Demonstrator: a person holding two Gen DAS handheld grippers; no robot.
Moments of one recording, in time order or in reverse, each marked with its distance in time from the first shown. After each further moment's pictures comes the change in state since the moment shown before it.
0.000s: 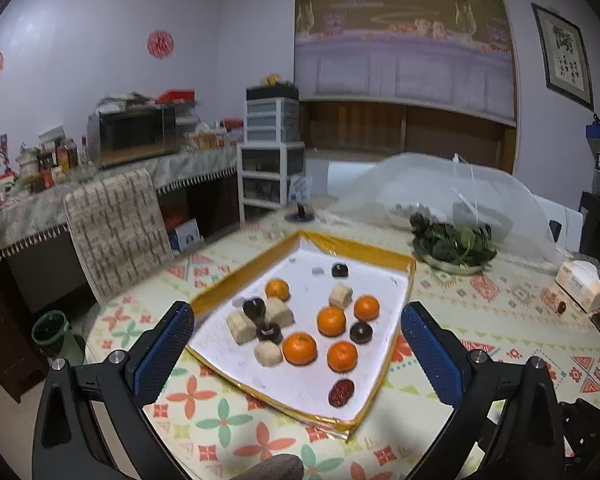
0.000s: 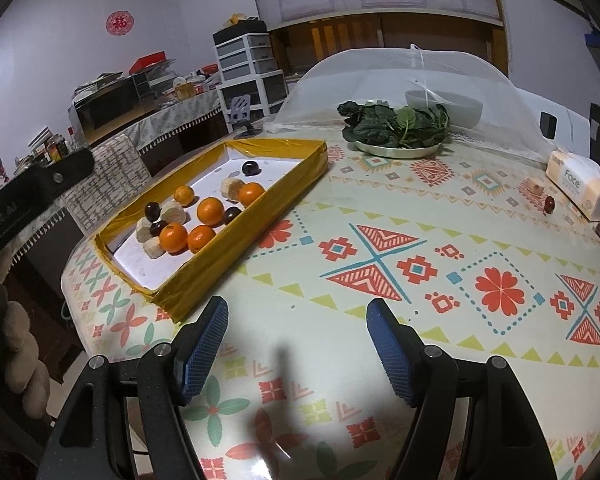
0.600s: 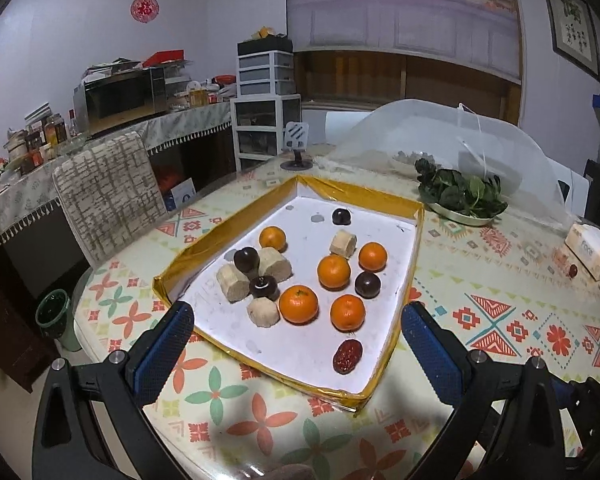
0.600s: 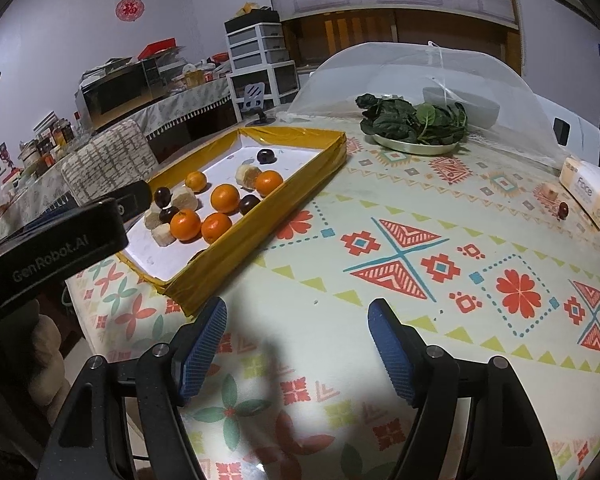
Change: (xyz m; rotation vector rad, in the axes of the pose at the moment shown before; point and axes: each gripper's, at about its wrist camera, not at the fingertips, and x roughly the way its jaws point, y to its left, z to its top) left arm 0.033 -0.005 -0.017 0.032 0.172 -0.005; right arm 0.013 0.017 0.000 -0.037 0.036 0.013
